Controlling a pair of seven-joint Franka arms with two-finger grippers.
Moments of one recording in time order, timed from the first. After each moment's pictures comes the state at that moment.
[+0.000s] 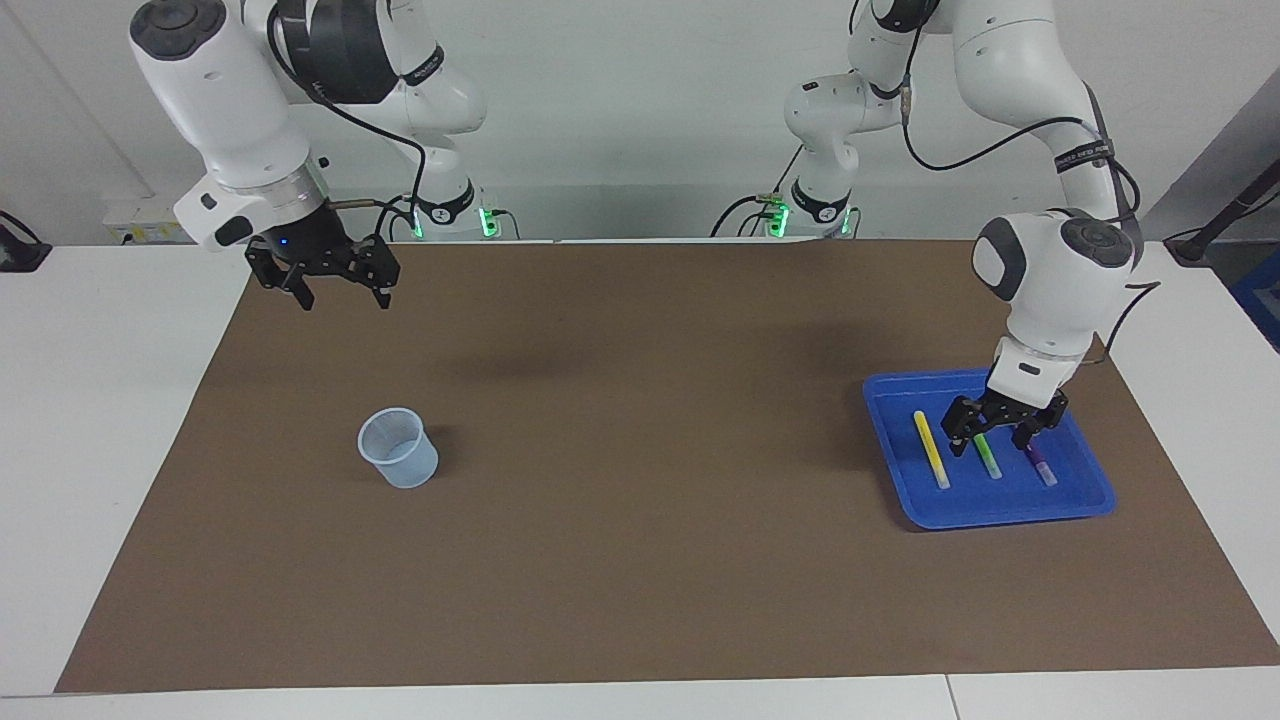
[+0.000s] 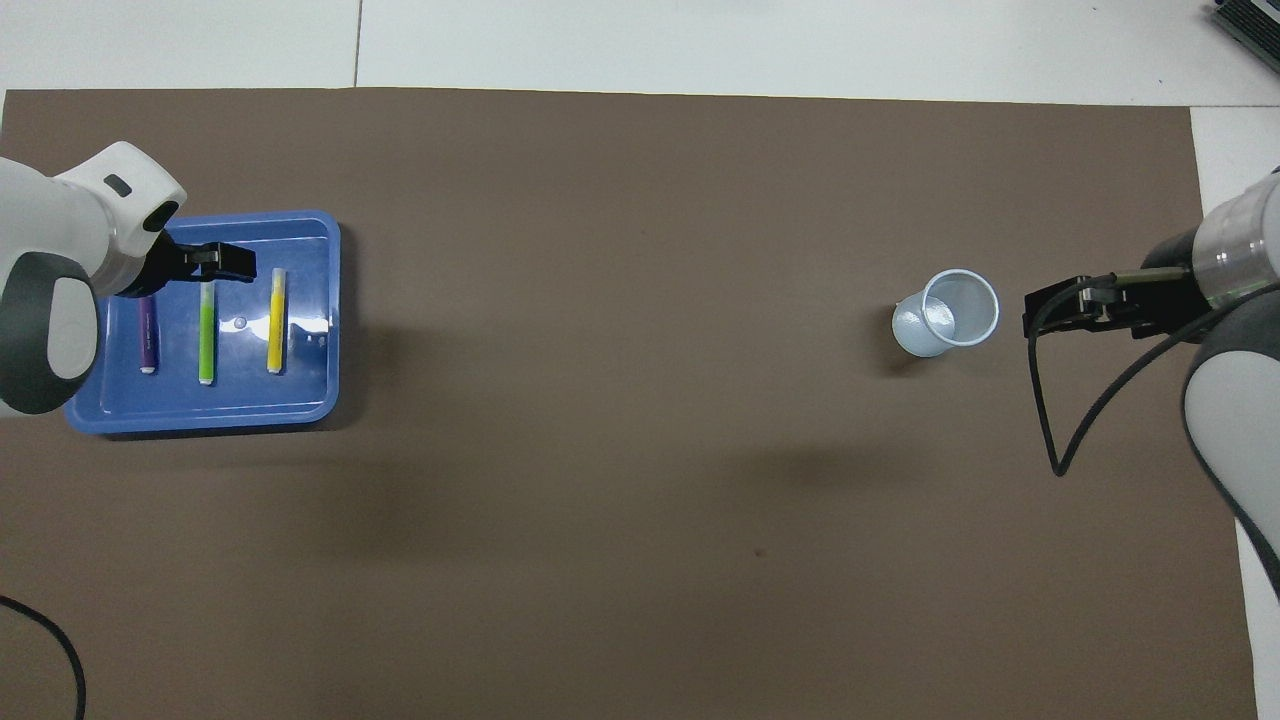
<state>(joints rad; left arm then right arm) 0.14 0.18 -0.16 -1.85 0.08 2.16 -0.04 -0.08 0.01 0.14 -1.66 0.01 1.66 0.08</state>
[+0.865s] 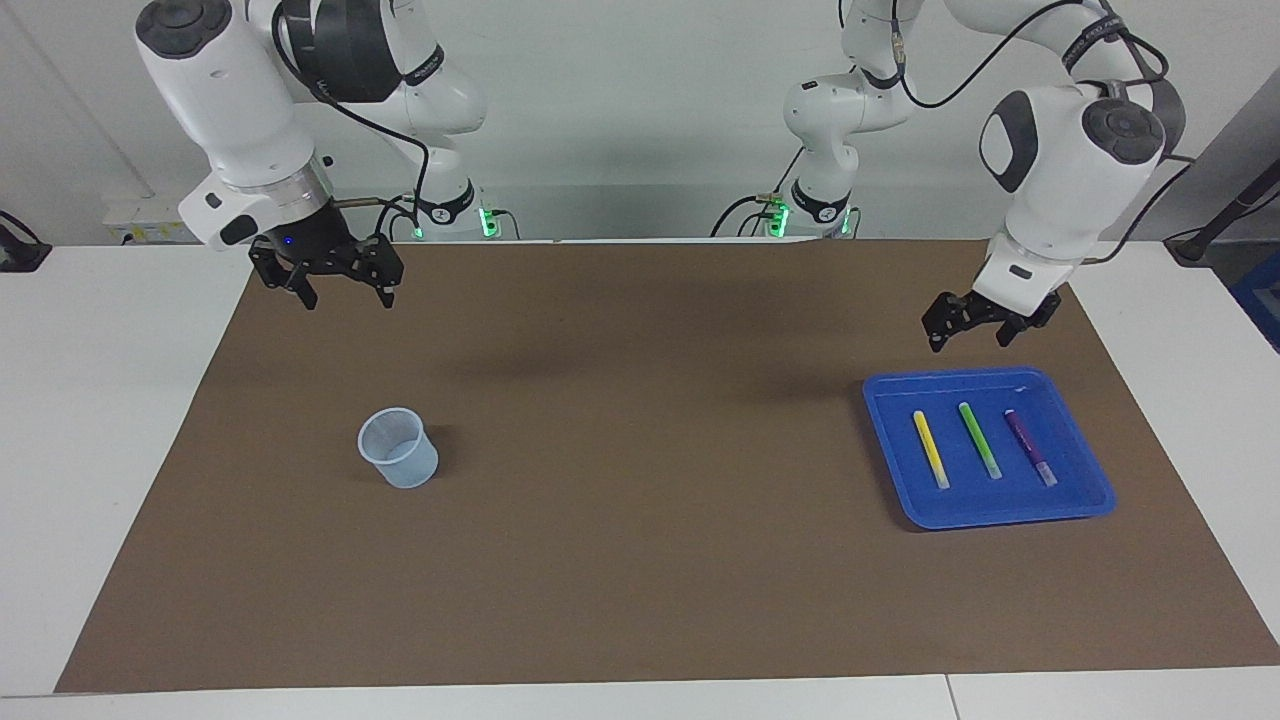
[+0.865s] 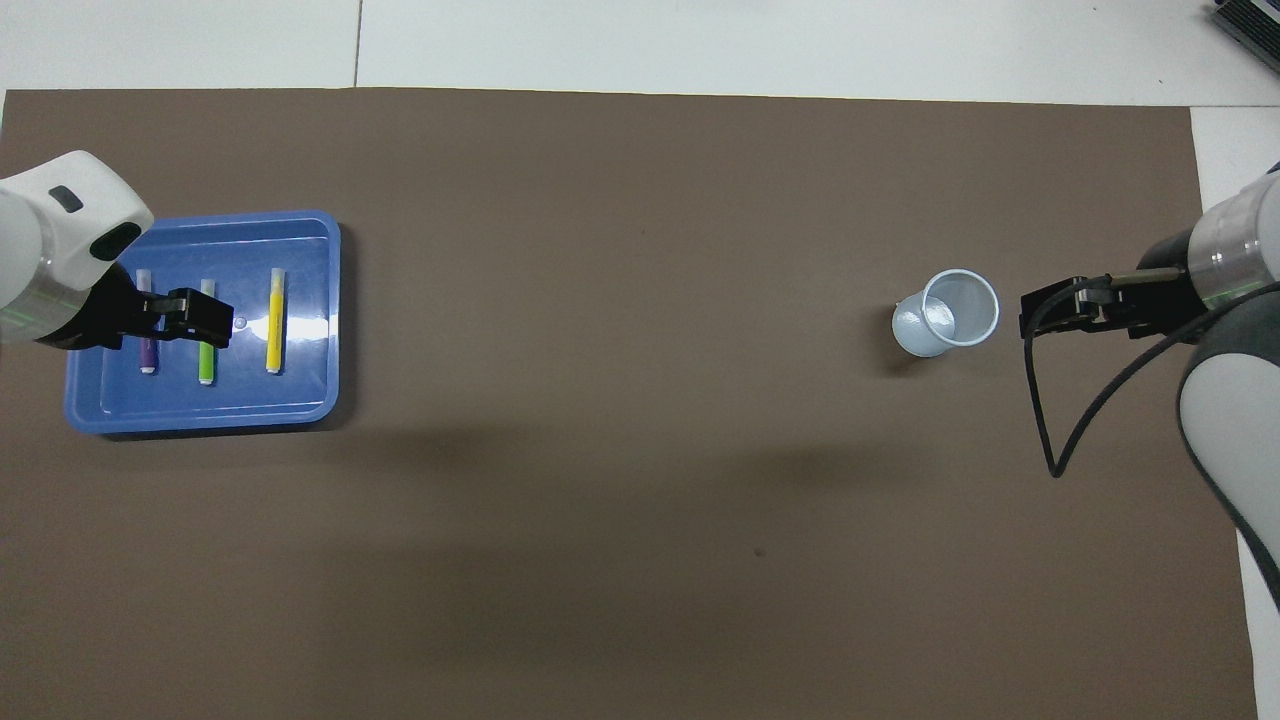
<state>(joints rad) 0.09 -0.01 -0.18 -1.77 0.06 1.71 -0.06 -0.08 0.01 0.14 -1.66 0.01 1.66 0.08</state>
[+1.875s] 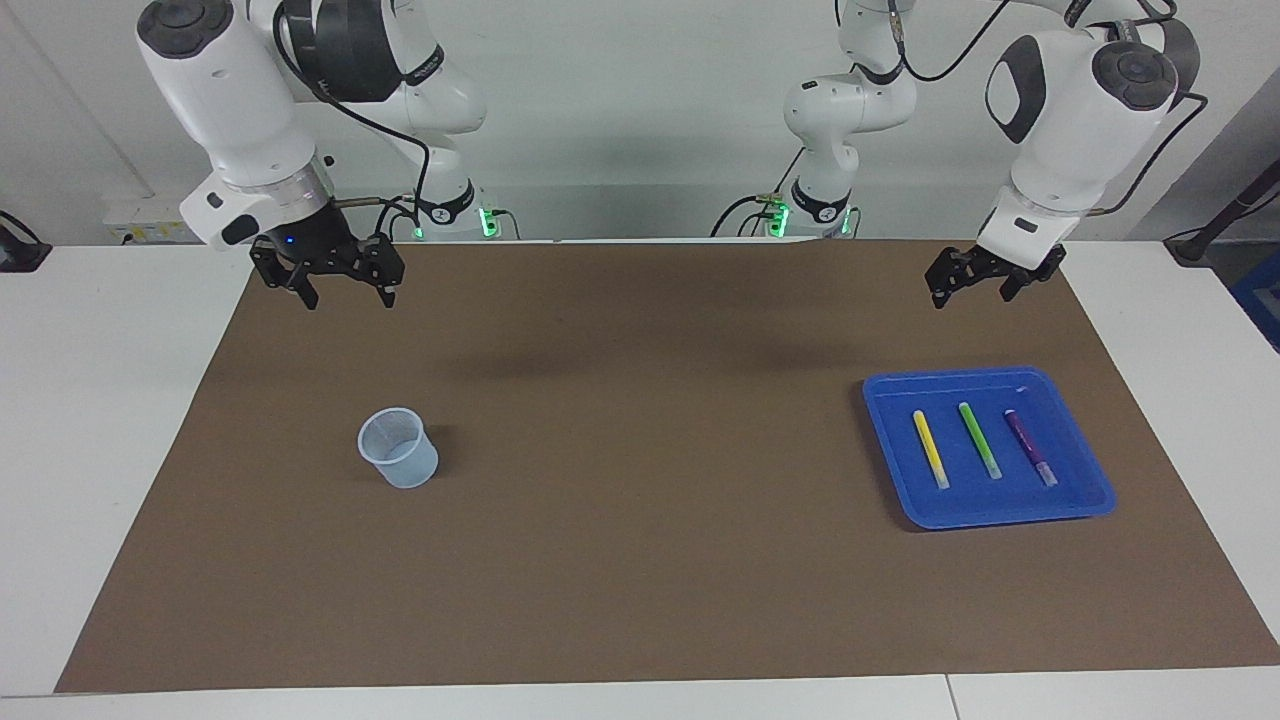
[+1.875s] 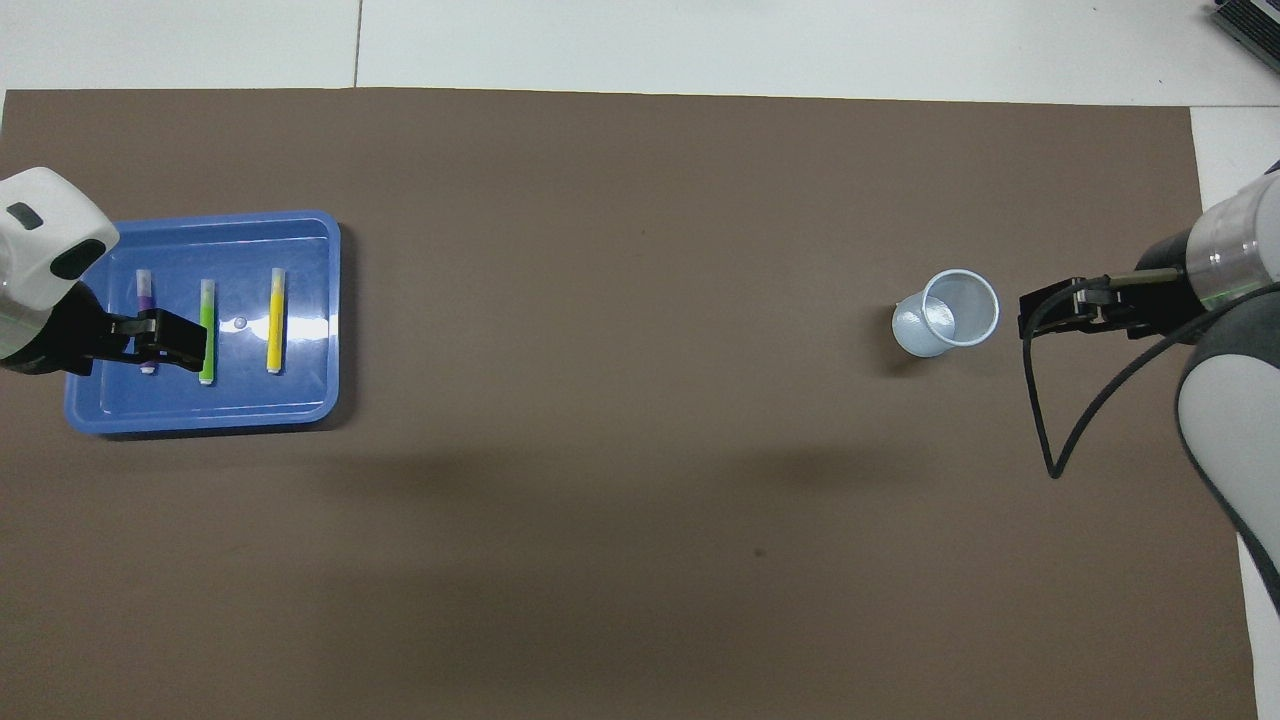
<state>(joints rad) 0.10 -0.03 -0.17 -1.78 0.06 1.67 -0.06 -0.08 0.01 0.14 -1.66 0.01 1.66 0.08</state>
